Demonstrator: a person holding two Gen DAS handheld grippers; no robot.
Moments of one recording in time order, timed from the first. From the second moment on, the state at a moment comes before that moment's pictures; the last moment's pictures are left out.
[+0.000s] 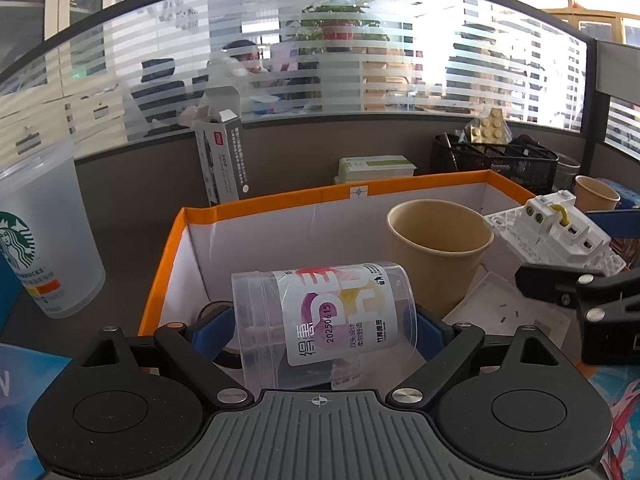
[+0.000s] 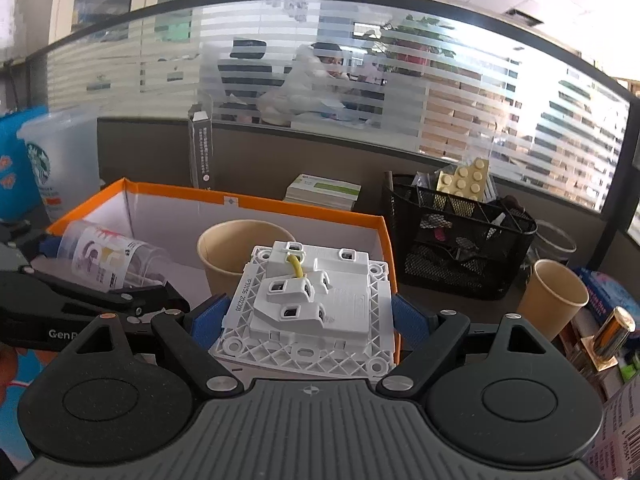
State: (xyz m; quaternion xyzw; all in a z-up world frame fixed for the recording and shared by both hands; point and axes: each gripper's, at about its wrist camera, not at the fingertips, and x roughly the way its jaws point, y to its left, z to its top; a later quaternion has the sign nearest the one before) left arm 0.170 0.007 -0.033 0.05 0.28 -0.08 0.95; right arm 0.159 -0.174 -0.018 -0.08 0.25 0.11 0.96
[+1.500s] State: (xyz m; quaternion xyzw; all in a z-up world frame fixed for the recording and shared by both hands) left arm 0.085 0.016 0.019 0.05 0.21 -0.07 0.97; right arm 0.061 -0.177 0.019 -0.05 0.16 0.11 0.98
